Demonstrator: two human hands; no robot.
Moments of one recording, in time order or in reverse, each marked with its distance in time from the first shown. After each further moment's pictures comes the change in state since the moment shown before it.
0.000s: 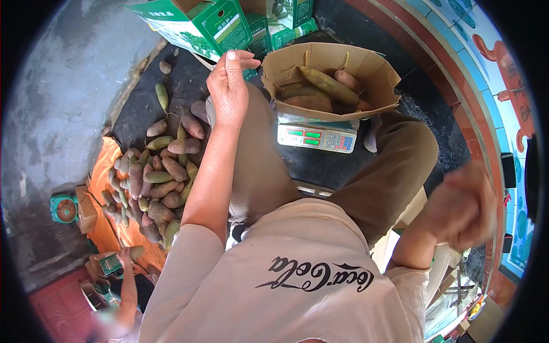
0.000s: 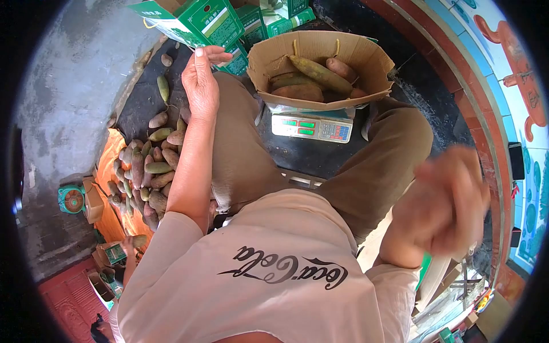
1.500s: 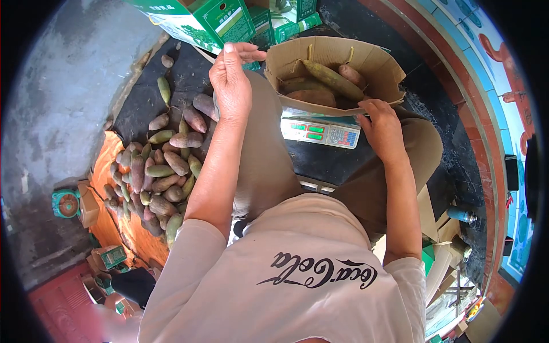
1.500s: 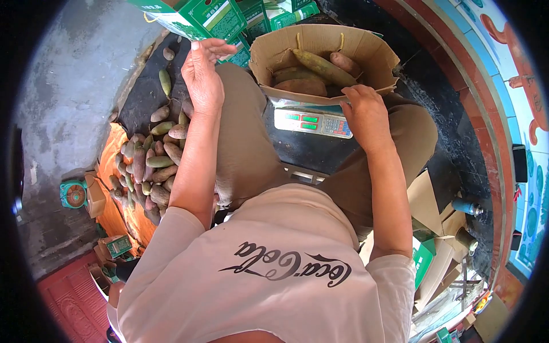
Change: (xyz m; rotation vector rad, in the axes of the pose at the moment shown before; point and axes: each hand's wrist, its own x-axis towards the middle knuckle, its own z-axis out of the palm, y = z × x) left_hand -0.002 -0.005 0.008 -0.294 0.029 -0.061; right_hand -0.086 0.107 0.103 -0.218 -0.841 0.154
